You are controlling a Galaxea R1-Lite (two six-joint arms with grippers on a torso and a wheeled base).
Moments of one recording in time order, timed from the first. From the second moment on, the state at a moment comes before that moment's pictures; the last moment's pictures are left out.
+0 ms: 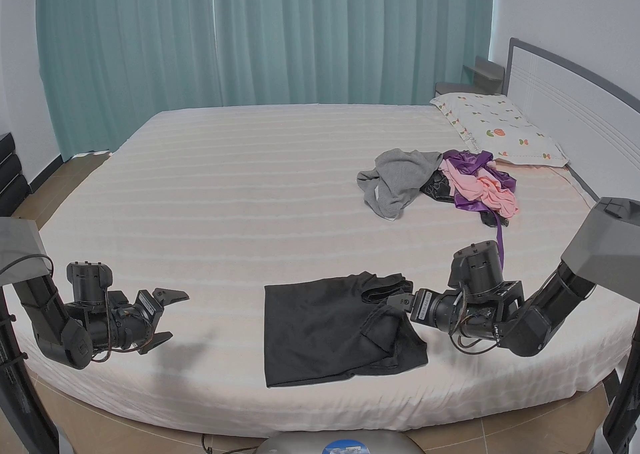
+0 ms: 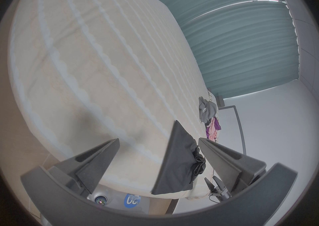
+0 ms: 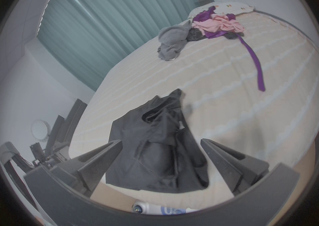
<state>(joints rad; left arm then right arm) 0.08 2.07 -0.38 -1.04 -0.46 -0.95 0.50 2.11 -0.71 -0.74 -0.04 0.69</state>
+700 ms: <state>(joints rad) 0.06 2.09 -0.37 -1.04 -0.45 -0.94 0.51 2.24 -0.86 -0.47 -0.16 0.55</state>
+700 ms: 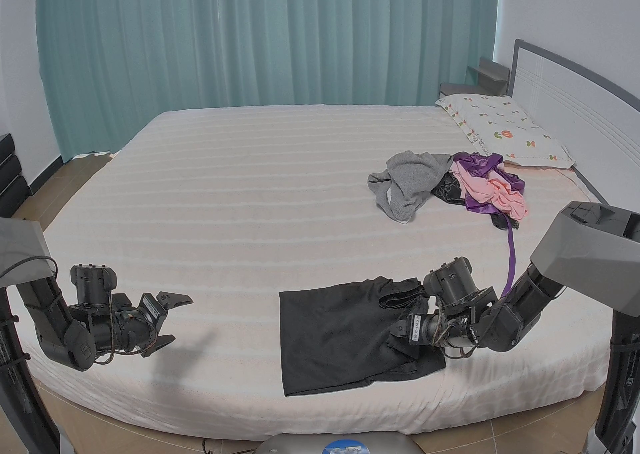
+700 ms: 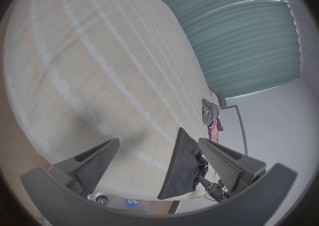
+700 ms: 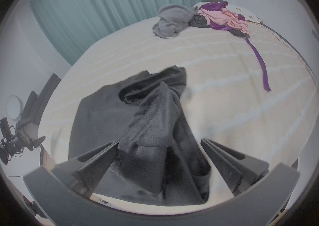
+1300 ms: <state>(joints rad) 0.06 2.09 -0.37 -1.04 -0.45 -0.94 0.26 2.16 -0.61 -0.79 0.02 0.51</state>
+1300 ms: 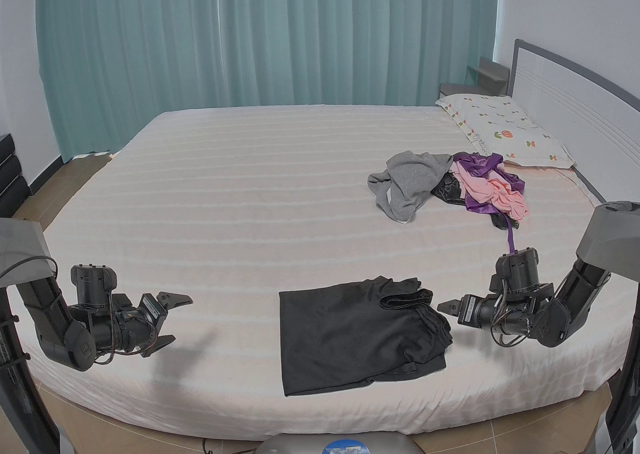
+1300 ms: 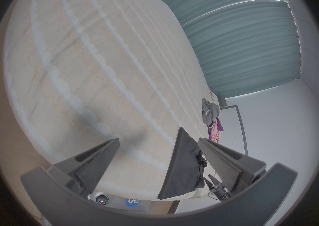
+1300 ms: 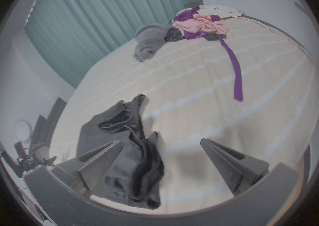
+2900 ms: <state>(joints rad) 0.06 2.09 -0.37 -1.04 -0.45 -0.94 0.27 2.11 -0.59 -0.82 0.16 0.55</state>
